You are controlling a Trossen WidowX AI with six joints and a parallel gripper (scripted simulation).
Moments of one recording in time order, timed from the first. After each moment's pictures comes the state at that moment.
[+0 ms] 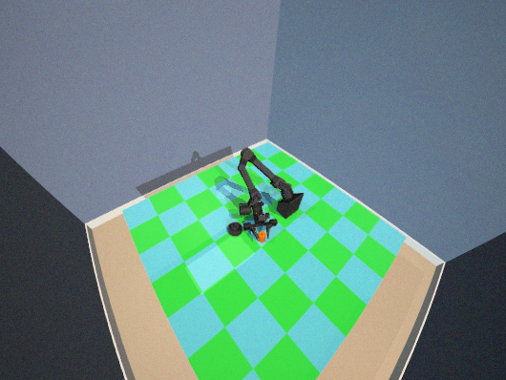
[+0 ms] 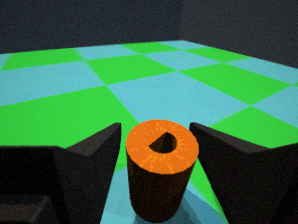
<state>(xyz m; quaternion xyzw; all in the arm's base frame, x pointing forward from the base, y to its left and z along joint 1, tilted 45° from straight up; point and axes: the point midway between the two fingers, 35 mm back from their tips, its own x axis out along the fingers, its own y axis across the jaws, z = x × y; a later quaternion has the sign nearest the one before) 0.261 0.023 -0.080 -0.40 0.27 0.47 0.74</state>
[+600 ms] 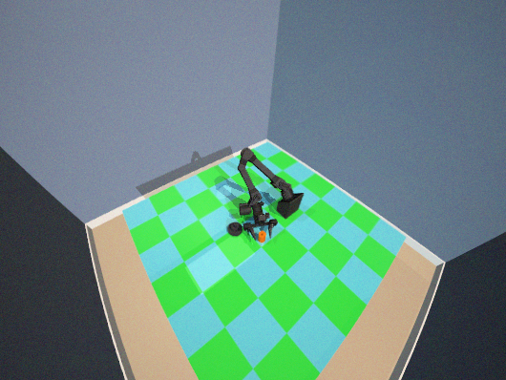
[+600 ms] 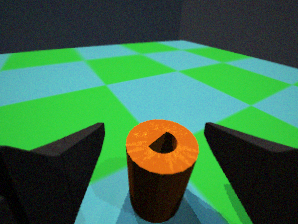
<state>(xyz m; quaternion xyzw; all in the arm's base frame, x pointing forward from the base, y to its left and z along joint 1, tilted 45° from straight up) 0.261 0.023 -0.080 -0.40 0.27 0.47 0.74</state>
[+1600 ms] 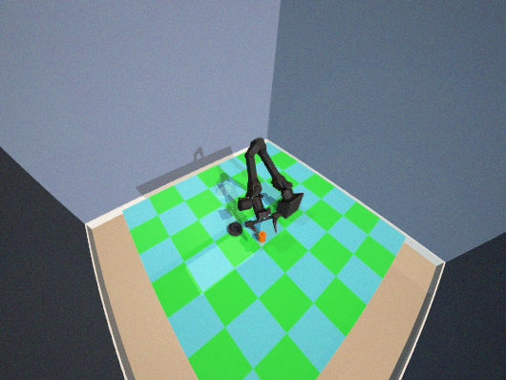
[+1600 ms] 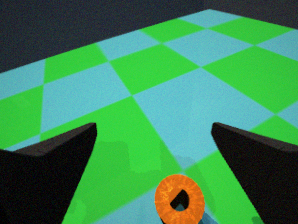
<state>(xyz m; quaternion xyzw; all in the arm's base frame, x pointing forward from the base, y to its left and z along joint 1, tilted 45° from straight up) 0.254 0.082 -0.044 -0.38 0.40 0.45 0.70</state>
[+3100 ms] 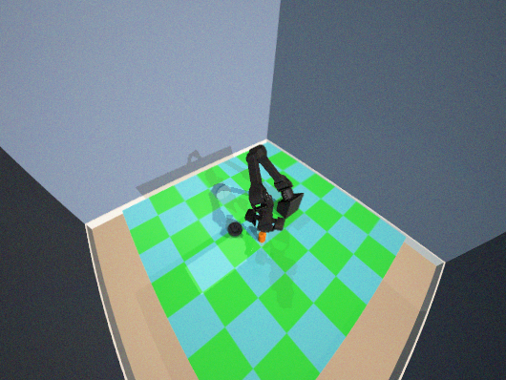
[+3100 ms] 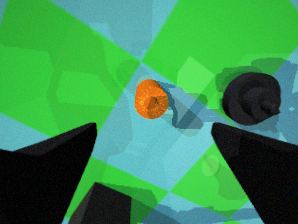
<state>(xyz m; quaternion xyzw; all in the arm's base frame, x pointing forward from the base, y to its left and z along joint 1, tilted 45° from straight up) 0.257 0.104 -0.010 -0.47 0.68 -0.04 0.56</state>
